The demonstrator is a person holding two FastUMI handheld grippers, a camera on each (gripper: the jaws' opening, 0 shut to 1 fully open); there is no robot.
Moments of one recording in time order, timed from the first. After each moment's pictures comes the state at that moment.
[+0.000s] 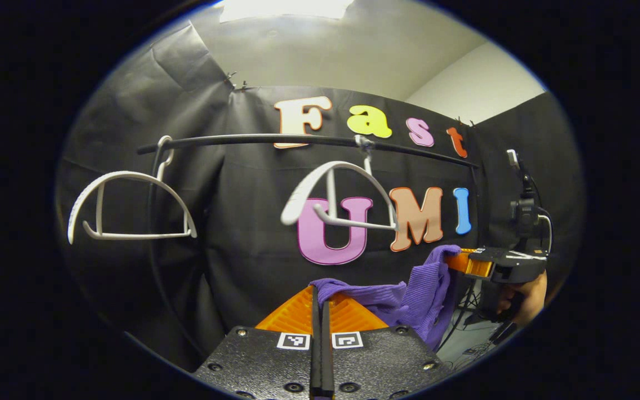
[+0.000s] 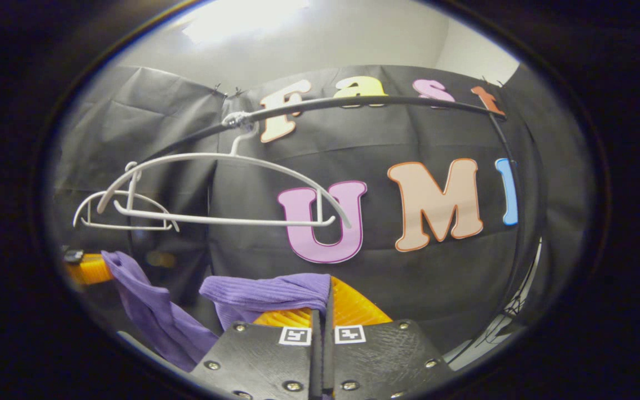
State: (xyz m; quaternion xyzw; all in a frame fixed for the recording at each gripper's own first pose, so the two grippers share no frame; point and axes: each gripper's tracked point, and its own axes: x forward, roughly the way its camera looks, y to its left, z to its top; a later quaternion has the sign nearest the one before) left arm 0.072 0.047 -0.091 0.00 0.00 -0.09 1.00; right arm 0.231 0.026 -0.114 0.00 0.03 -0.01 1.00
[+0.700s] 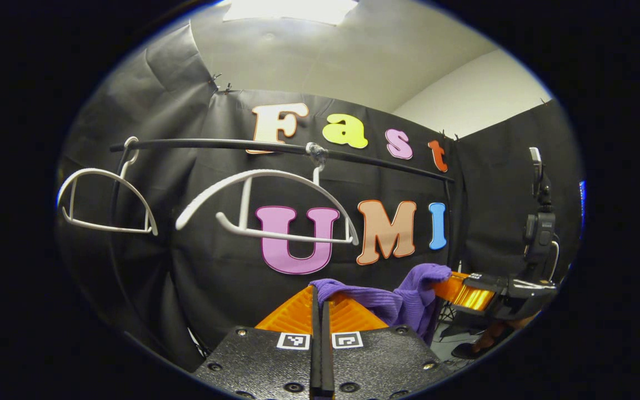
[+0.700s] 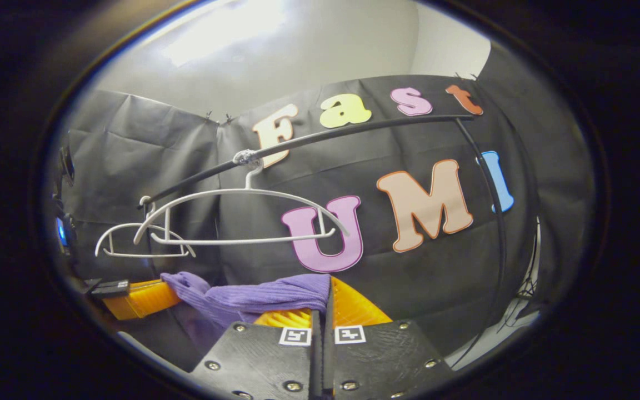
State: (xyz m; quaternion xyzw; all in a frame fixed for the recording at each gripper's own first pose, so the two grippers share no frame) left arm 0.081 -0.031 -0.072 -0.04 -0.03 -0.13 0.99; right arm 0.175 0.035 -0.103 0.06 -0.01 -0.02 1.00
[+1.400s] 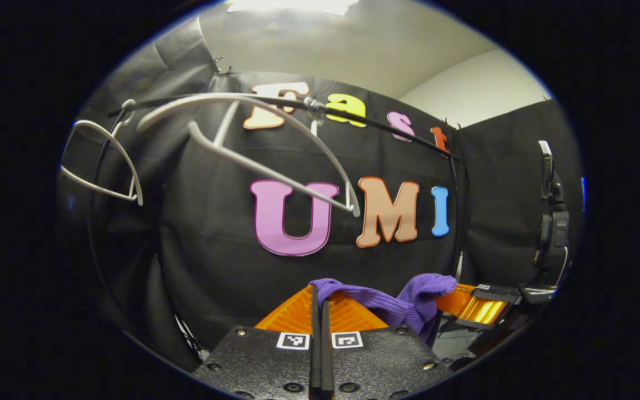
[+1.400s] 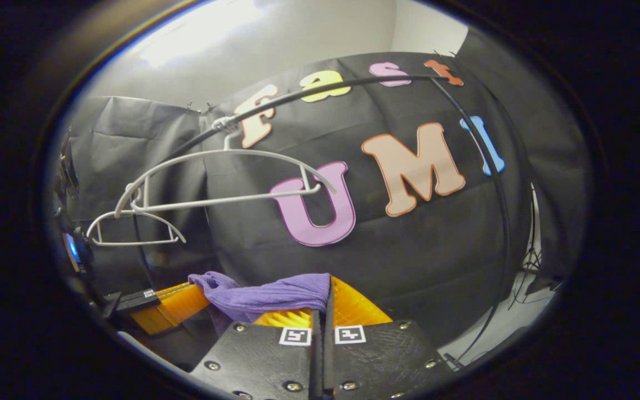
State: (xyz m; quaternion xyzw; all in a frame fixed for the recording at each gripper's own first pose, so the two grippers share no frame) left arm 0.118 -0.044 -0.159 -0.03 0.01 -0.13 0.99; right arm 0.186 0.015 -0.197 0.11 0.06 -0.05 0.99
